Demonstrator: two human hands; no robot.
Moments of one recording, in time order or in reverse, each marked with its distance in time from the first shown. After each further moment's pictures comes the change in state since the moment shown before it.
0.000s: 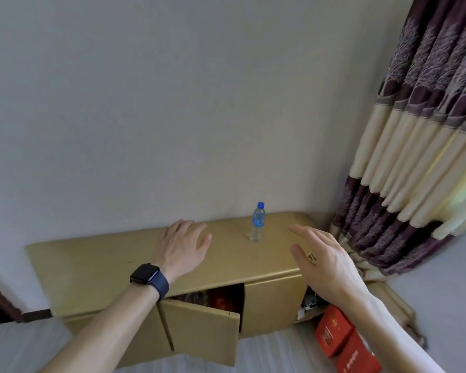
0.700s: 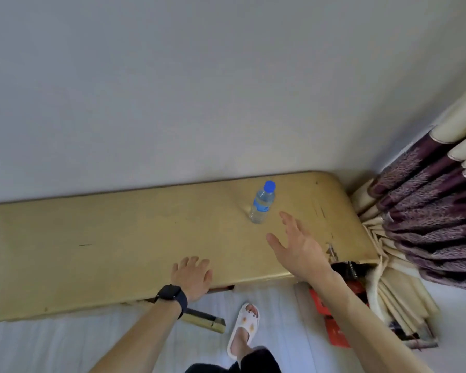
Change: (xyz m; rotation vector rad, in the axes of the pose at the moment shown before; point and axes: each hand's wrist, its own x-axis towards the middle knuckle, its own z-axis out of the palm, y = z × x) left_hand 0.195 -0.008 0.280 -0.066 -0.771 -0.217; right_hand 0.241 0.169 0.246 0.116 -0.545 0.352
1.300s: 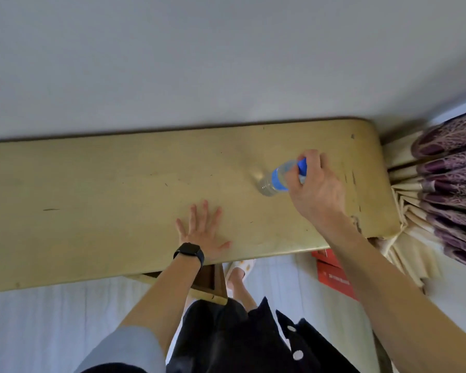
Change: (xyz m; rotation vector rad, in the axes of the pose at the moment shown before) left_hand 0.133 -0.016 0.058 0.004 -0.238 0.003; right_hand 0.147 0.006 0.046 -0.168 0.238 0.010
